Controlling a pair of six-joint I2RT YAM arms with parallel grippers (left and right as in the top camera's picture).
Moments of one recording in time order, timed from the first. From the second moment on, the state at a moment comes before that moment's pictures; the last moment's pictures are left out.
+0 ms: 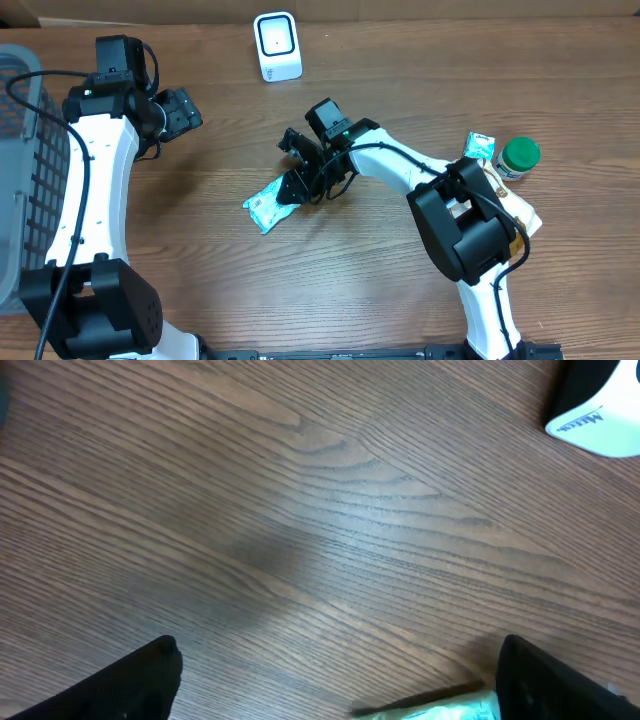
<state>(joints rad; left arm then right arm) 0.11 1.72 1.56 -1.00 0.01 -0.40 0.59 2.22 1.54 -0.62 -0.67 -0.01</state>
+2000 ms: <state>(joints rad) 0.16 1.72 1.56 -0.98 -0.03 -0.18 0.13 1.68 1.55 -1.01 -0.81 -0.07</state>
